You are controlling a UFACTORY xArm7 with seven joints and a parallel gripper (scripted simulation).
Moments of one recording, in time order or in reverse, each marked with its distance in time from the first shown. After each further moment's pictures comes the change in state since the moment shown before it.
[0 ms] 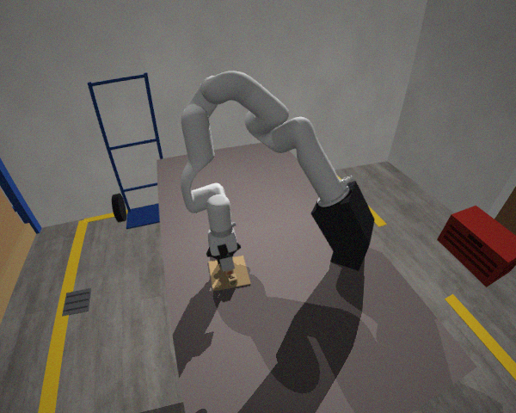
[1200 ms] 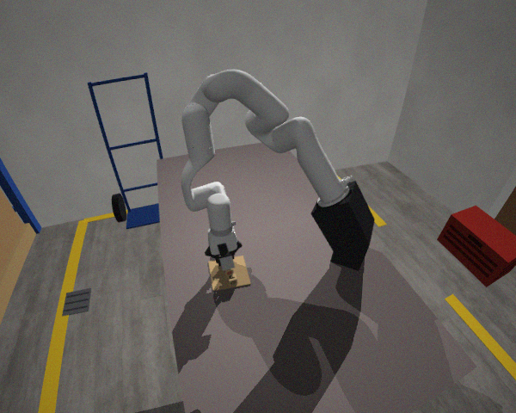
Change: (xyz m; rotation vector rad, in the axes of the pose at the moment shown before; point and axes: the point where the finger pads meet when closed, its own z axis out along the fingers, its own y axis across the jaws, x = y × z) arm 0.000 0.000 -0.005 -0.001 0.000 0.000
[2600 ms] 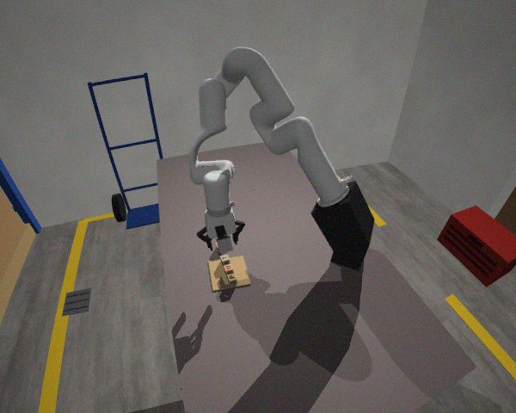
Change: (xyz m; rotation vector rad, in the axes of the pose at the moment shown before) arm 0.000 0.000 -0.085 0.001 0.000 0.001
